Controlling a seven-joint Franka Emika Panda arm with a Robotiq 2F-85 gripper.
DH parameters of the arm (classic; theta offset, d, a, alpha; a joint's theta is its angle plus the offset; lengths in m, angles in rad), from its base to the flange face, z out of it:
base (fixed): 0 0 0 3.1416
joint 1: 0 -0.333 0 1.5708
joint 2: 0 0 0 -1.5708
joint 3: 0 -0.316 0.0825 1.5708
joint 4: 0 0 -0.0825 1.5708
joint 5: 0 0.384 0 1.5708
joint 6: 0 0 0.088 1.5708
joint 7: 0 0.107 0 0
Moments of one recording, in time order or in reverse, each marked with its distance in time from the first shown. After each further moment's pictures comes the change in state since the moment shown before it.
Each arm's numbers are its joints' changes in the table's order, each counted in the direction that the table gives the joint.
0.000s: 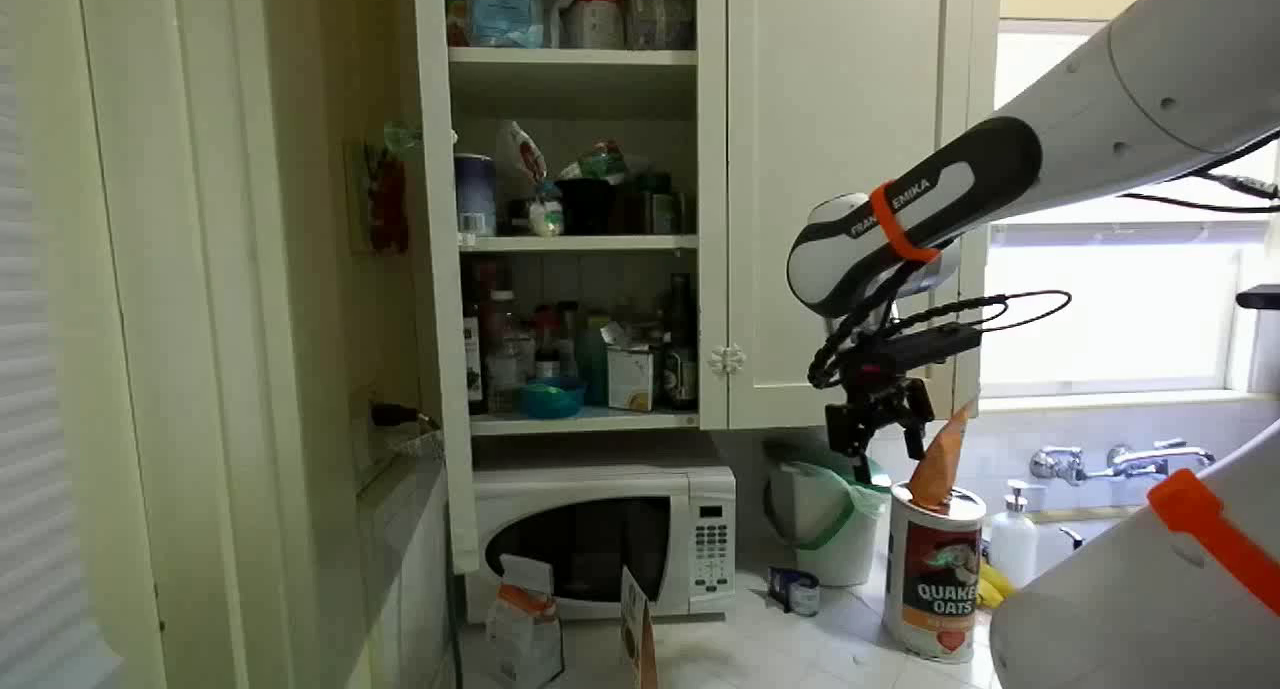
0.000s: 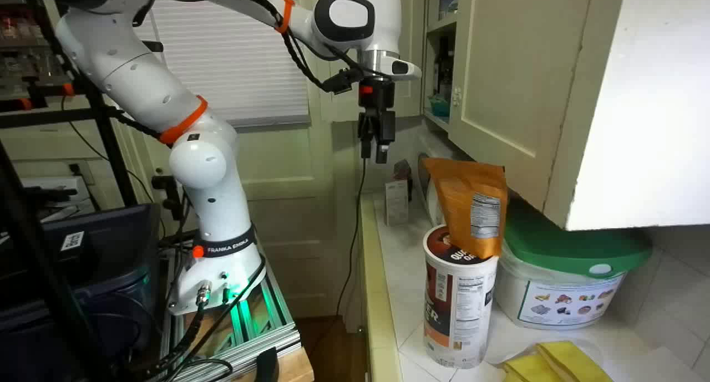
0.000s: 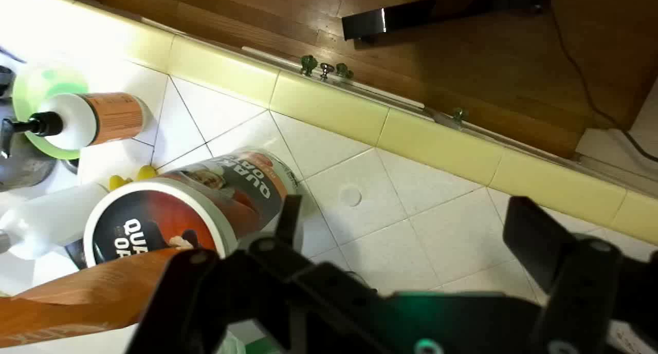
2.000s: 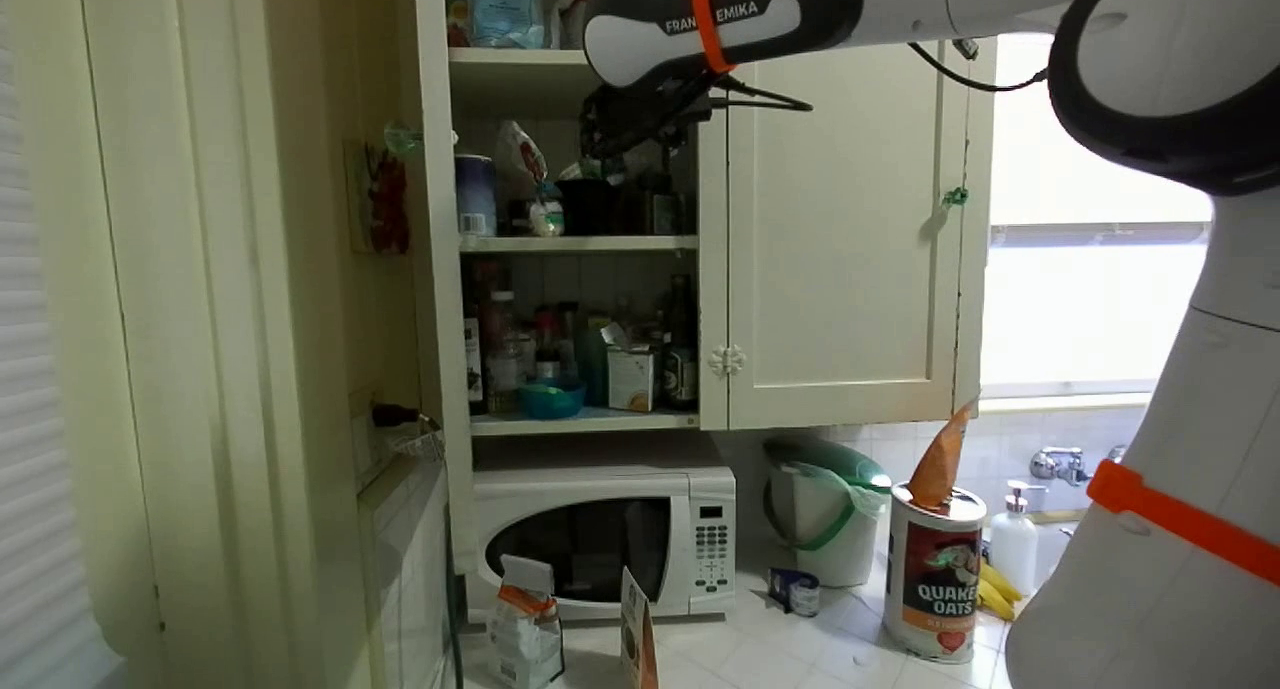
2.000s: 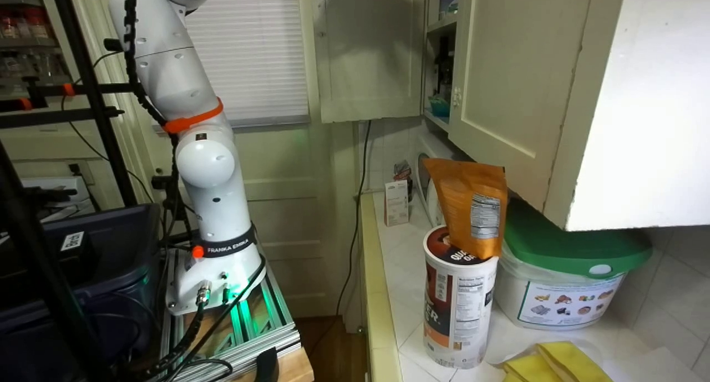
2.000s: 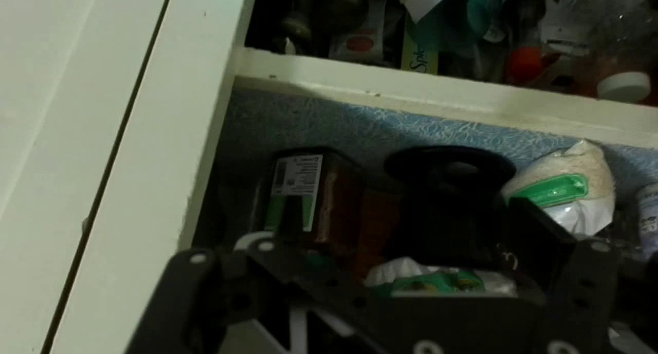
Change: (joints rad) arm -0.125 0.368 -0.405 -0.994 -0.293 0.174 0.707
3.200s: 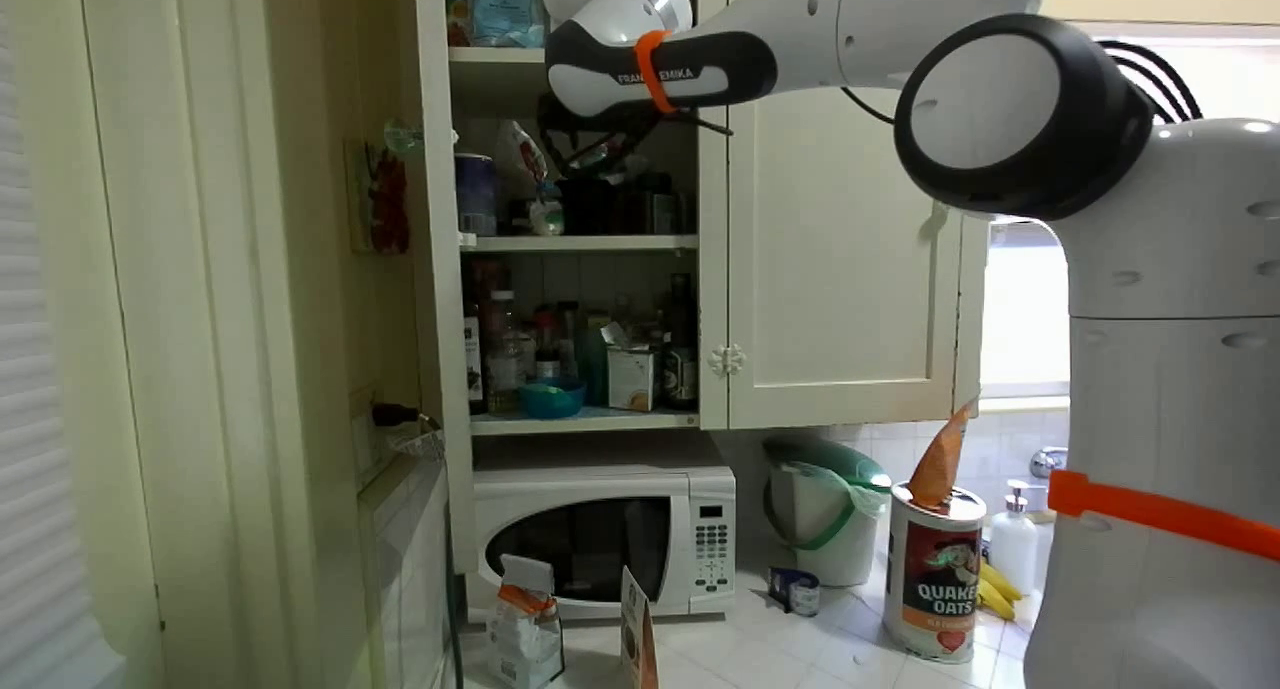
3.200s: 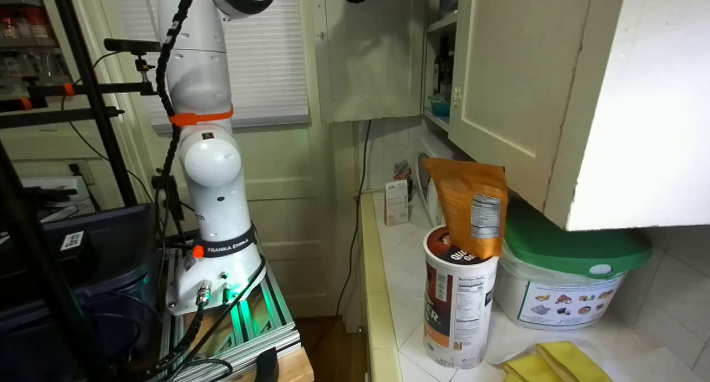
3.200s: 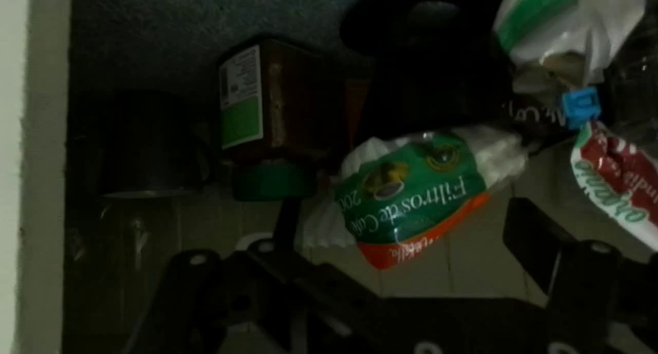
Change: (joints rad) arm -0.114 0.282 0.023 -0.336 -0.299 0.009 0.394
